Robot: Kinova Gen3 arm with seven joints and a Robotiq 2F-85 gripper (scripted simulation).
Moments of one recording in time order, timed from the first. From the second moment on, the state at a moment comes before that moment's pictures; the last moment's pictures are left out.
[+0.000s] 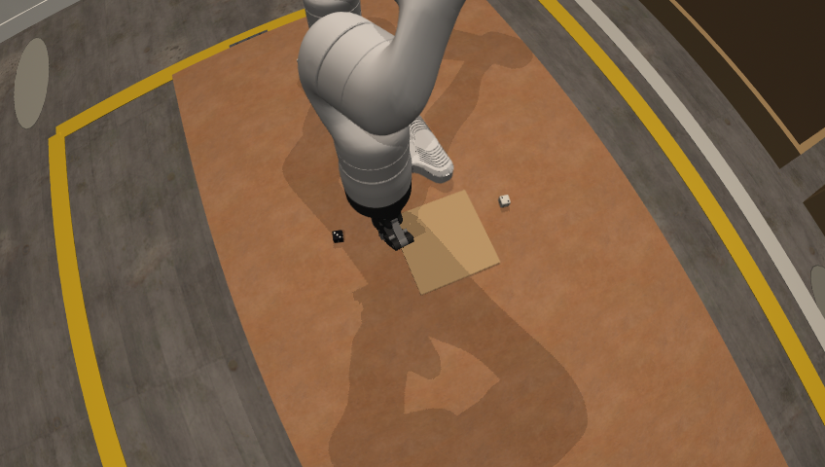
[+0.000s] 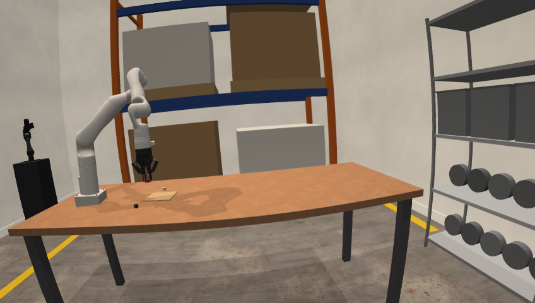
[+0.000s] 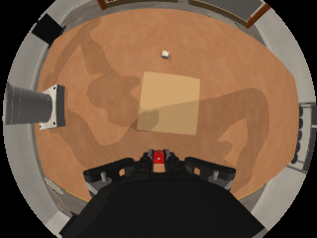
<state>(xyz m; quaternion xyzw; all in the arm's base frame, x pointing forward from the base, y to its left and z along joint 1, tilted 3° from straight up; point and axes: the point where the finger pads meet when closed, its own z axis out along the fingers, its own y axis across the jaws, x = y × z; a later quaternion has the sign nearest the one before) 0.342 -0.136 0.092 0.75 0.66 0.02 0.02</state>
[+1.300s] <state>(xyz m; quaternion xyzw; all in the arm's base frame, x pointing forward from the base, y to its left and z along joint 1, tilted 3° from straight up) 0.339 -0.040 0.074 0.75 0.66 0.03 0.02</state>
